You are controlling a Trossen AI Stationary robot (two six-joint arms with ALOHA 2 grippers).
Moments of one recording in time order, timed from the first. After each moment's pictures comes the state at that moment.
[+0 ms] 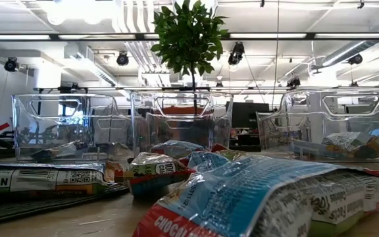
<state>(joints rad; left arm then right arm) -0.70 1.56 1.21 -0.16 -0.91 -1.29 0.29 1.40 1.50 -0.59 0.11 0.32</state>
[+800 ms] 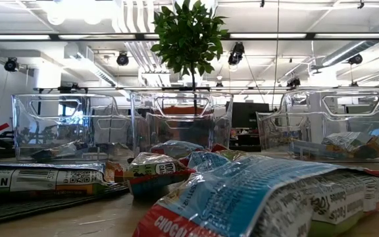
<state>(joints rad) -0.67 1.57 1.39 0.25 -1.57 -0.06 0.20 1.42 1.36 0.34 0.42 0.87</state>
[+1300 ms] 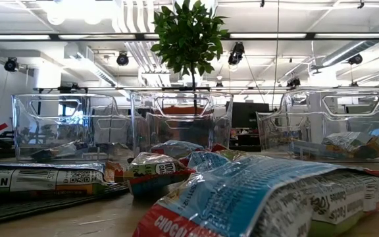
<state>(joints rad) -0.57 1.57 1.50 0.25 -1.58 0.56 0.13 1.46 1.37 0.39 0.50 1.04</state>
